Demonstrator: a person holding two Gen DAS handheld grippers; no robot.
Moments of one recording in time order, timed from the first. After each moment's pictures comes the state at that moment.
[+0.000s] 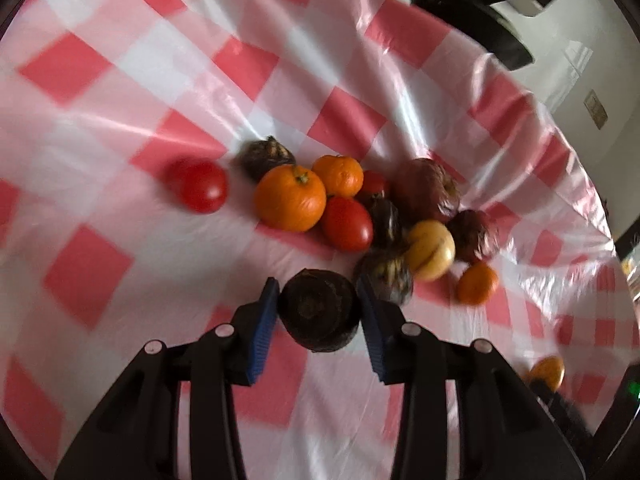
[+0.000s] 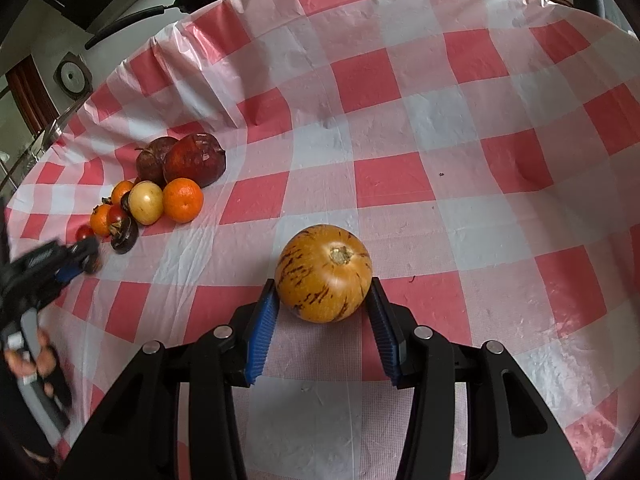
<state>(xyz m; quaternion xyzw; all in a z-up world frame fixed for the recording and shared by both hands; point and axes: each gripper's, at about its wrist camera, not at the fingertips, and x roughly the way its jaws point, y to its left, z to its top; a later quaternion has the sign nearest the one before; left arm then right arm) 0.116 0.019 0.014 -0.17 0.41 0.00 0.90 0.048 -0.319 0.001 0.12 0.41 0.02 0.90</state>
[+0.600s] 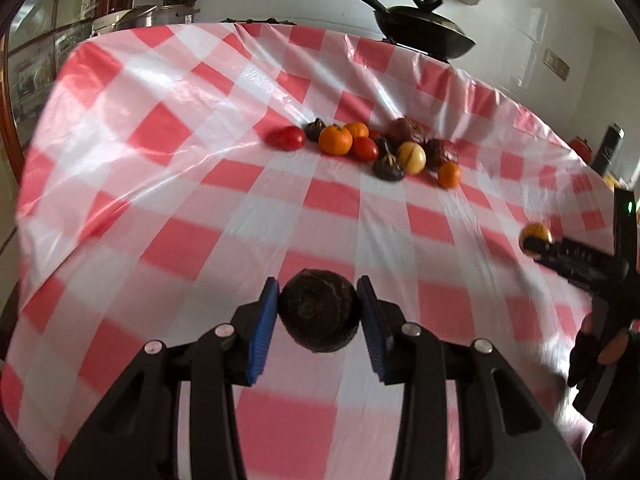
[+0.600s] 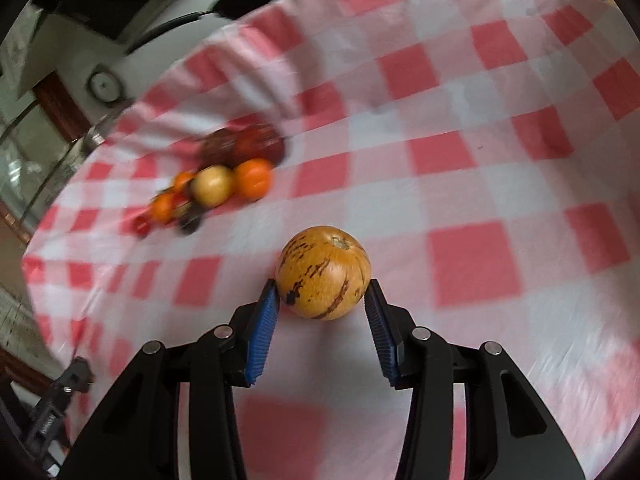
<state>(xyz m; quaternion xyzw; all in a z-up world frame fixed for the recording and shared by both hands) -0.090 0.044 0.037 -0.08 0.37 0.00 0.92 -0.009 -0.276 0.023 0.17 0.40 0.11 0.89</state>
